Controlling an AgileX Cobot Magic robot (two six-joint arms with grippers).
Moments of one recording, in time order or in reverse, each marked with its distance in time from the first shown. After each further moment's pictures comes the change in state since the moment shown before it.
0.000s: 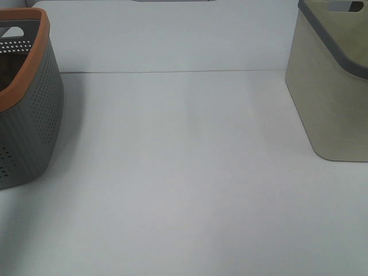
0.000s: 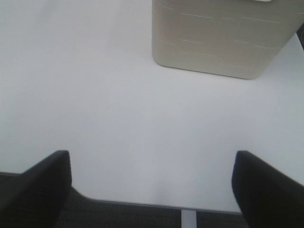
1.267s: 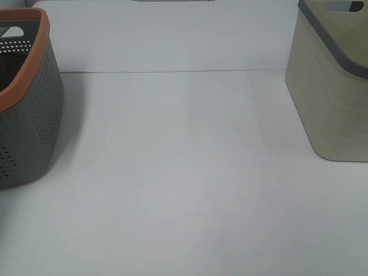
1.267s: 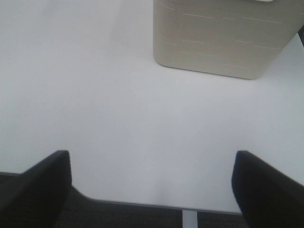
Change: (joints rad) left arm 0.208 0.899 -0.283 0.019 -0.266 0.559; right arm 0.000 0.000 0.000 0.004 0.000 0.000
